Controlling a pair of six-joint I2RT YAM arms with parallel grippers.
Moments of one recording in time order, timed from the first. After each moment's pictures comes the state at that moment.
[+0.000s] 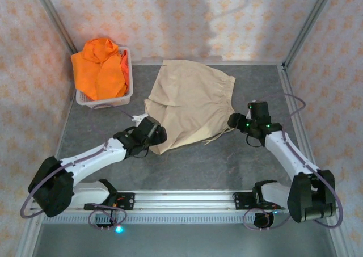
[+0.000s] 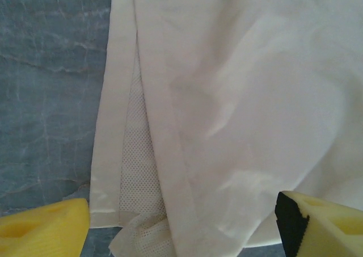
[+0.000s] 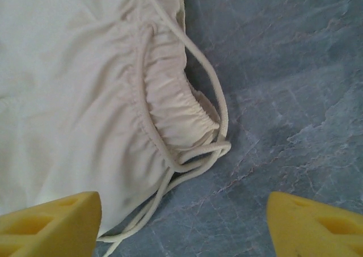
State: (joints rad) left arm -0.65 1.25 0.69 -0.42 -0.28 -0.90; right arm 0.14 1.19 0.71 -0.43 -0.15 0.51
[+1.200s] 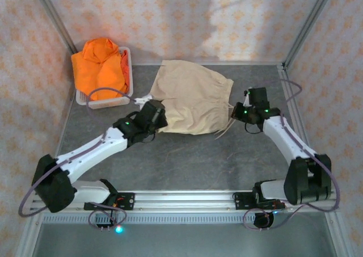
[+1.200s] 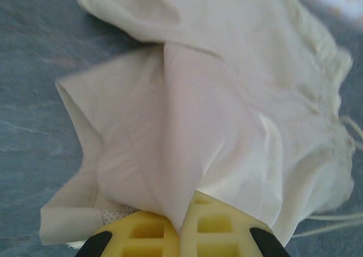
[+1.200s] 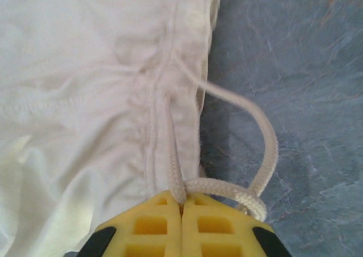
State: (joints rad) left arm -0.64 1.26 0.98 -0.51 -0.34 -0.91; right arm 0.15 1.28 0.95 -0.54 -0.18 0.44
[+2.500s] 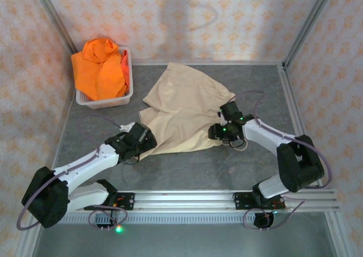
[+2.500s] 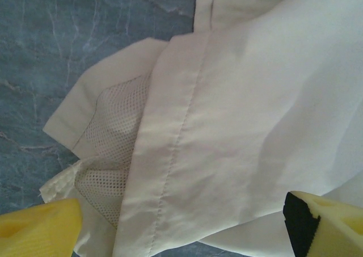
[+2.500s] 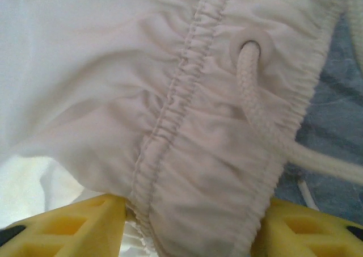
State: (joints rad) left arm -0.57 1.13 0.58 -0.55 -0.24 -1.01; right arm 0.42 1.48 0.83 -0.51 -0.19 0.43
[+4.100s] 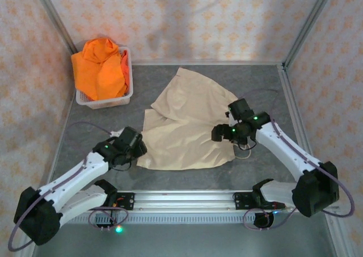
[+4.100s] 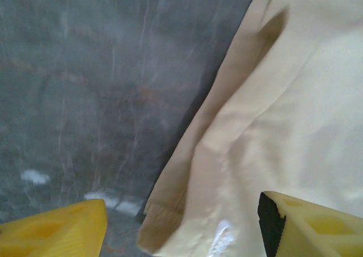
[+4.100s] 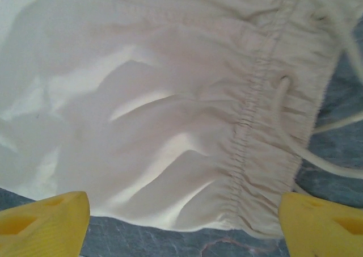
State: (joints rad) left arm -0.54 0.95 0.55 -0.77 -0.18 -1.04; right arm 0.42 1.25 0.92 -0.90 -0.22 0.47
